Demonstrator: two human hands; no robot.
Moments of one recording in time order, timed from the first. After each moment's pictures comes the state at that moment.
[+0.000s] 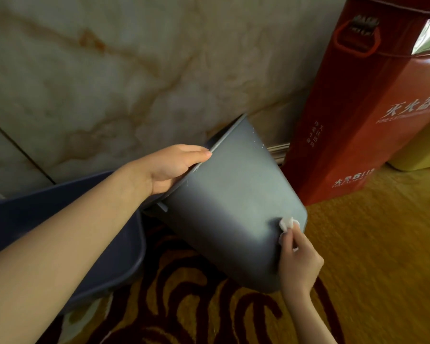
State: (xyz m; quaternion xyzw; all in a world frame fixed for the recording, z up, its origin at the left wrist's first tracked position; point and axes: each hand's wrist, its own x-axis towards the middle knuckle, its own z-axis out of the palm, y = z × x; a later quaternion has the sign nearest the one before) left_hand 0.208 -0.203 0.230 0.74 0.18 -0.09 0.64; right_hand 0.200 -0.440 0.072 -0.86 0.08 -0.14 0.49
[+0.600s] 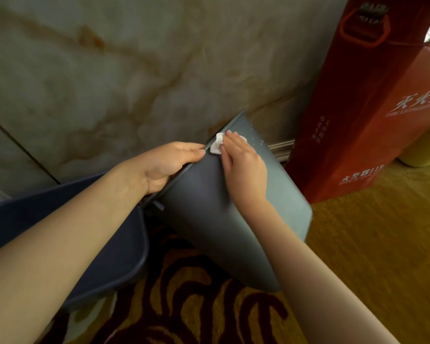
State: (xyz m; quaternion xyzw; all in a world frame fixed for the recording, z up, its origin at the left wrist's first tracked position) left_hand 0.211 -0.192 0.223 0.71 0.14 -0.09 0.68; right_hand 0.267 -0.326 0.171 -0.86 -0.25 -0.16 0.40
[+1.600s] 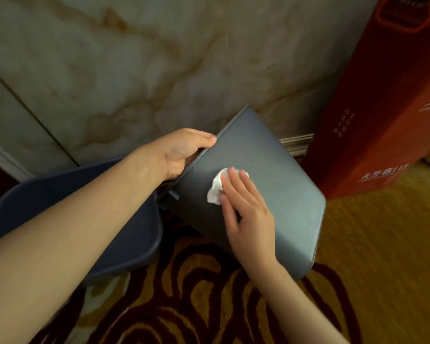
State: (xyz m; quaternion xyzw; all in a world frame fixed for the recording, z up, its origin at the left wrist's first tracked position) left_hand 0.207 -0.194 0.227 0.70 0.25 -0.04 0.67; right_hand 0.178 -0.352 0.133 -0.84 -0.30 -0.12 0.43
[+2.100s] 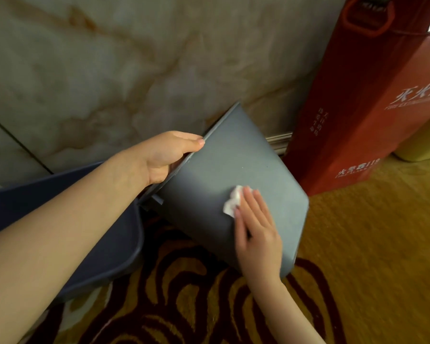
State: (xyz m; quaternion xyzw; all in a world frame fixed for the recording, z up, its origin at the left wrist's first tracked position) left_hand 0.213 -0.203 0.225 0.74 0.23 -0.05 0.63; right_hand 0.181 -0.391 0.094 -0.85 -0.22 -0.19 0.43
